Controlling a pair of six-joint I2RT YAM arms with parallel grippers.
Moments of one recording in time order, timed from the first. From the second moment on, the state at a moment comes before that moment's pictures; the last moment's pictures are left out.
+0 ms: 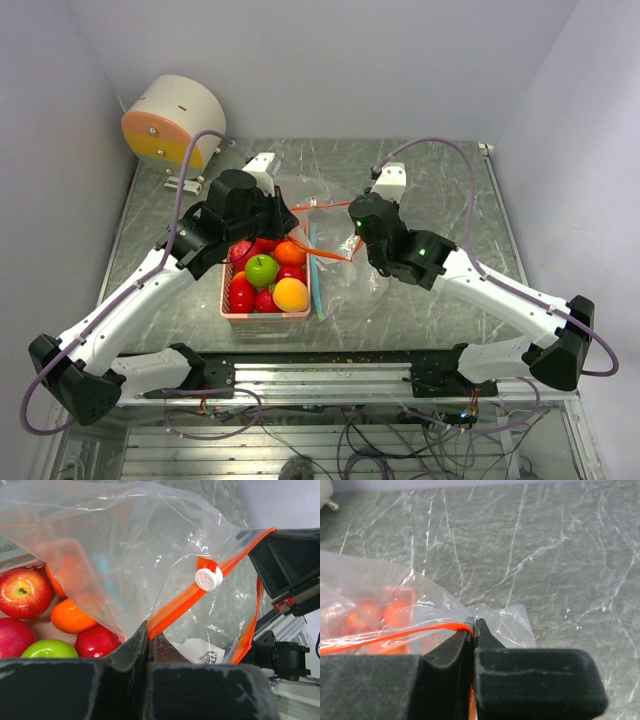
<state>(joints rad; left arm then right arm) -0.66 1.13 1.20 -0.50 0.04 -0.48 0.95 1.29 1.22 -0.44 0.87 0.44</state>
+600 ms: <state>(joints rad) -0.65 1.14 1.20 -0.51 0.07 -0.46 0.94 1.20 1.09 -0.13 0.43 0.18</state>
